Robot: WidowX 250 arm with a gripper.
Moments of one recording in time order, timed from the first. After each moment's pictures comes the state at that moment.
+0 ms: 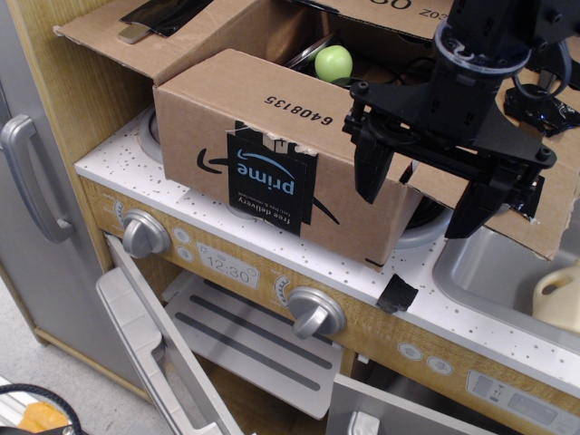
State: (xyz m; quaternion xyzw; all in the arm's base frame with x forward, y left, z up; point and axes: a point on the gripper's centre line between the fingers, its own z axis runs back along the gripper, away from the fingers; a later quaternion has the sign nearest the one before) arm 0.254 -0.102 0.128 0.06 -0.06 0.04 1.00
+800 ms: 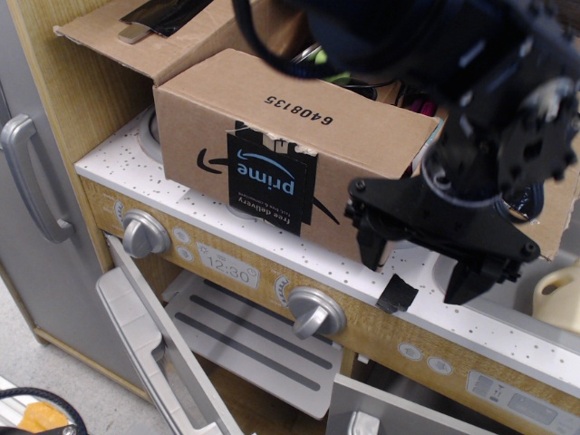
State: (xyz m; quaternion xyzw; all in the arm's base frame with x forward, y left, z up) arm 0.253 -0.118 0.075 0.05 -0.16 0.06 0.98
